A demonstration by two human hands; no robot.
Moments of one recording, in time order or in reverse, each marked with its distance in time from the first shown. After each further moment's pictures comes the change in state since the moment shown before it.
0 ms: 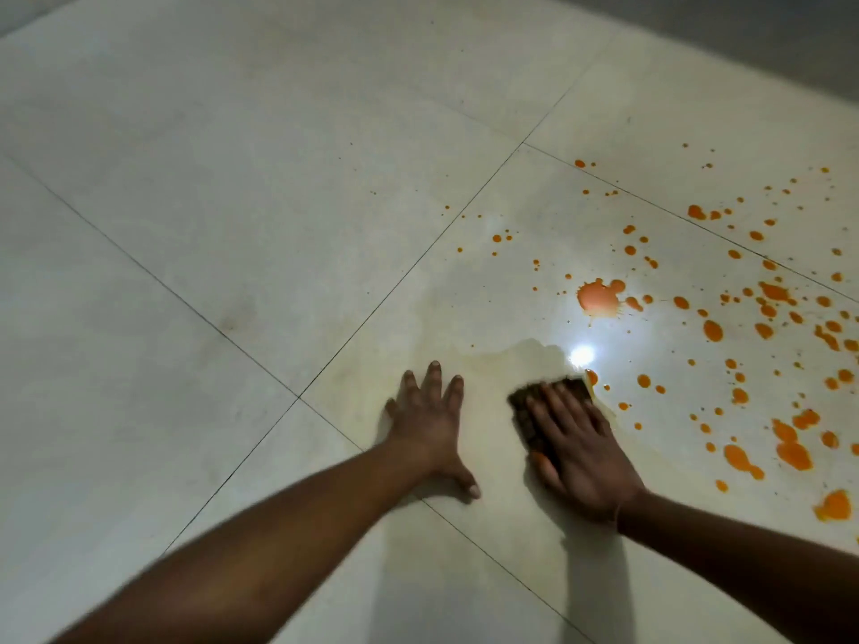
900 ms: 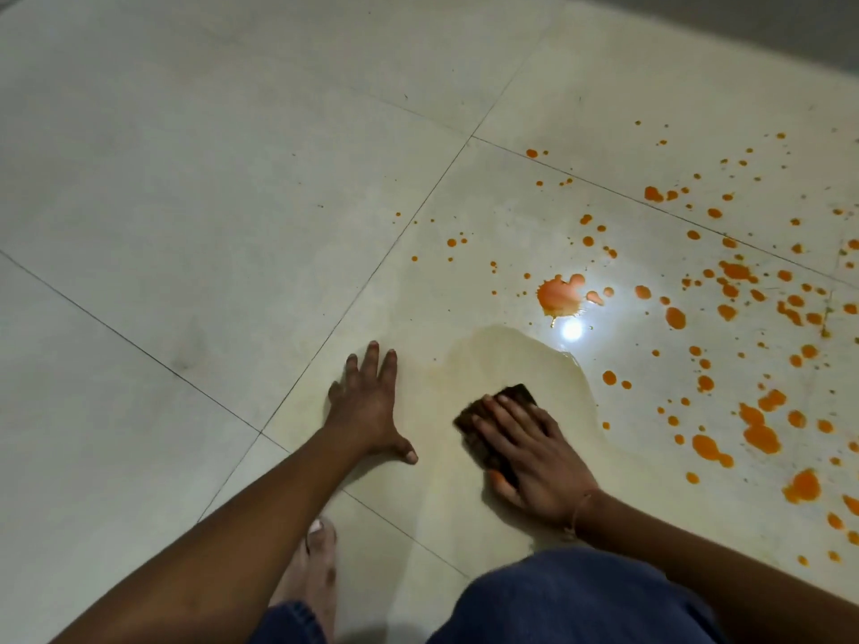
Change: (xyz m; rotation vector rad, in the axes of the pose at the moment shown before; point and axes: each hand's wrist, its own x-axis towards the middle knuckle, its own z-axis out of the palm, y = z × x) left_hand 0.039 -0.028 -0.028 0.025 0.085 -0.068; right_hand -0.001 -0.008 0.001 0.077 0.052 -0.140
